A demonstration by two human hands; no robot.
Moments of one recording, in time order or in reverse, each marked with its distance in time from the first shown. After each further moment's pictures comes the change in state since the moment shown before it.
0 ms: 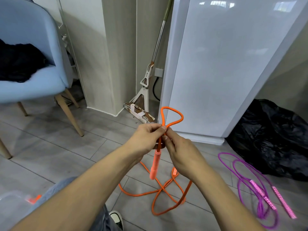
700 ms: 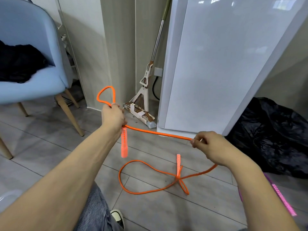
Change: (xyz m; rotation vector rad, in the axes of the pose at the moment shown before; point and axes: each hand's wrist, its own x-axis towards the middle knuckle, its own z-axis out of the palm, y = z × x) left_hand 0.060 0.008 -0.078 -0.268 0.681 0.075; right_hand -0.003 0.061 -0.061 -0.101 -0.108 0.289
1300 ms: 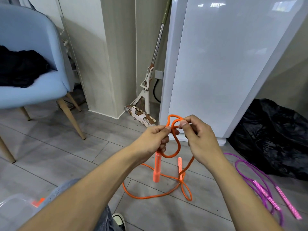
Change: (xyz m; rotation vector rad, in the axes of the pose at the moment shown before) left_hand -0.096 -0.023 0.029 0.244 -0.859 -0.058; right_hand 0.000 -0.049 0.024 0.515 0.377 -0.244
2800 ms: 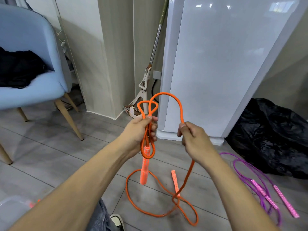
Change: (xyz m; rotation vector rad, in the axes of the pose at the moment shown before) left_hand -0.001 0.019 -0.016 -0.326 0.242 -0.017; right_hand 0.001 0.002 0.001 -0.059 -0.090 0.151
